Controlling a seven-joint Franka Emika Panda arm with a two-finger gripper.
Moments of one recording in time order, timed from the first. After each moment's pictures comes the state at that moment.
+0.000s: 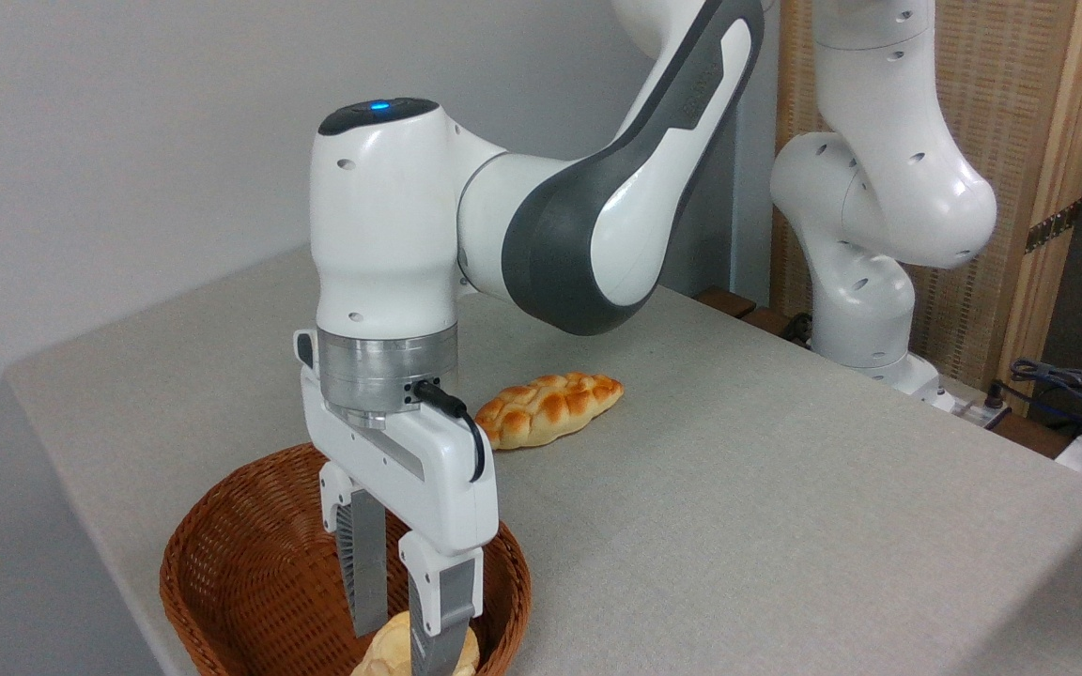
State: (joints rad) arm -0.05 0.18 0.14 -1.90 0.09 2.37 0.82
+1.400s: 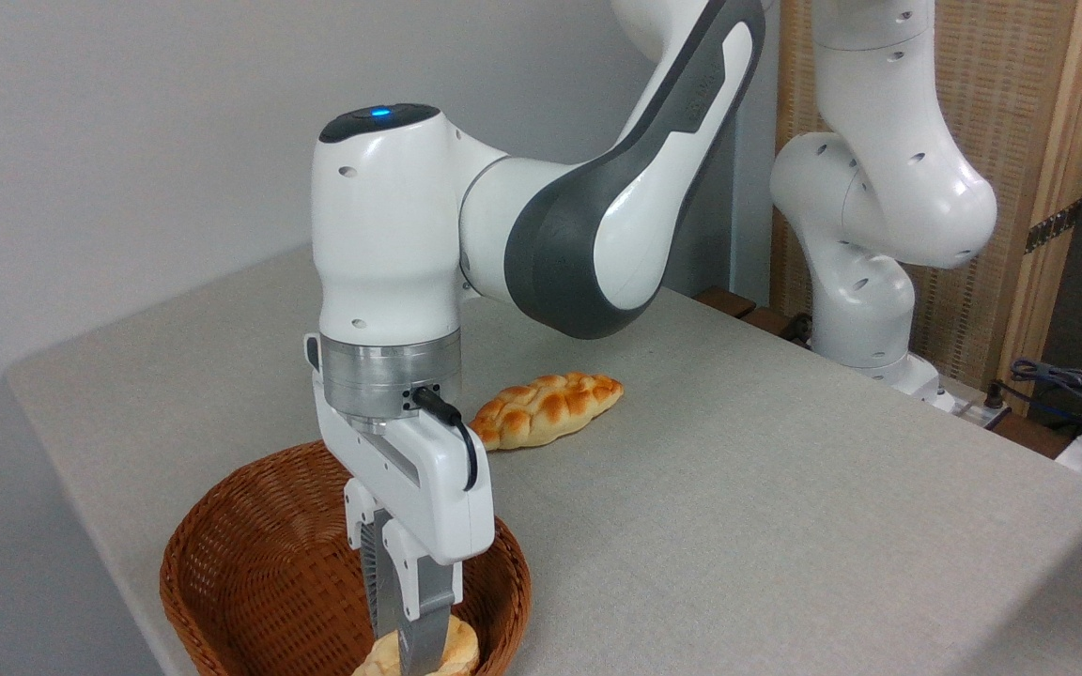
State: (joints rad) arm -0.05 0.19 0.14 -1.90 0.09 2.35 0.89
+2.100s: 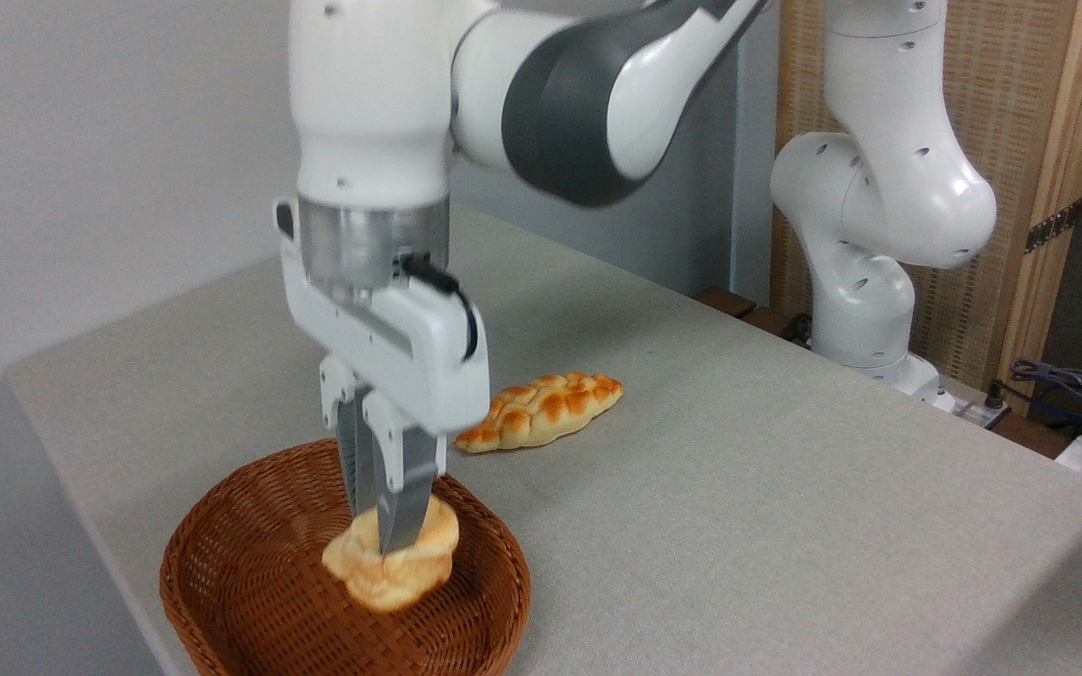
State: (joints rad) arm -0.06 0.07 0.13 -1.79 -0.04 2.09 0.89
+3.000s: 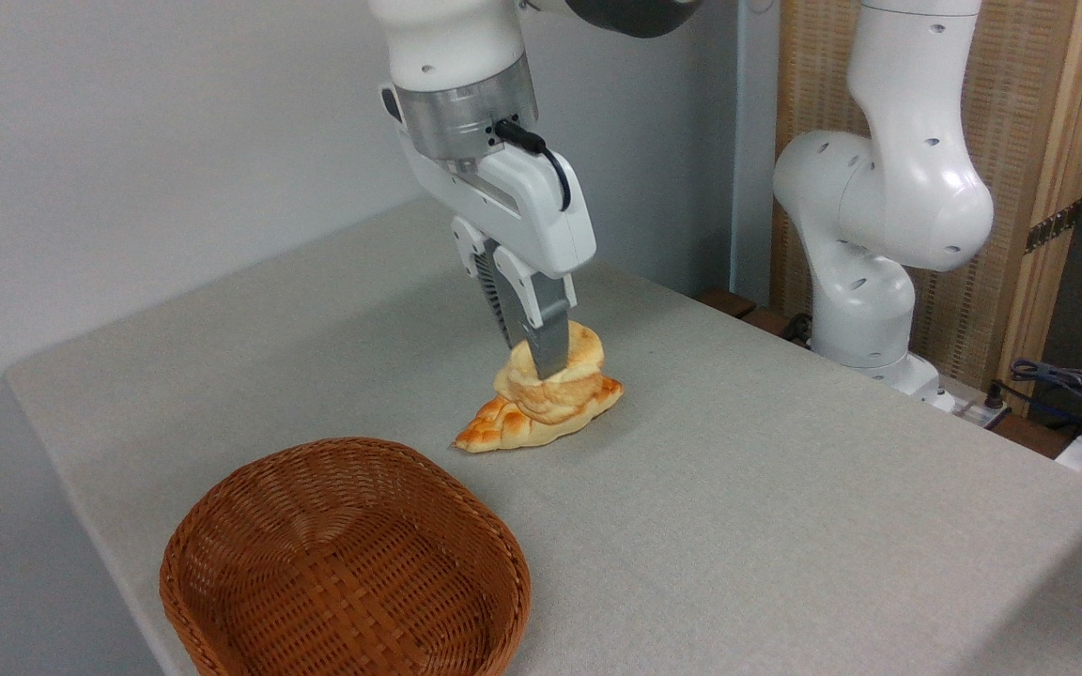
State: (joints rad) arm -0.13 -0.17 0.13 -1.91 0.01 1.62 0.89
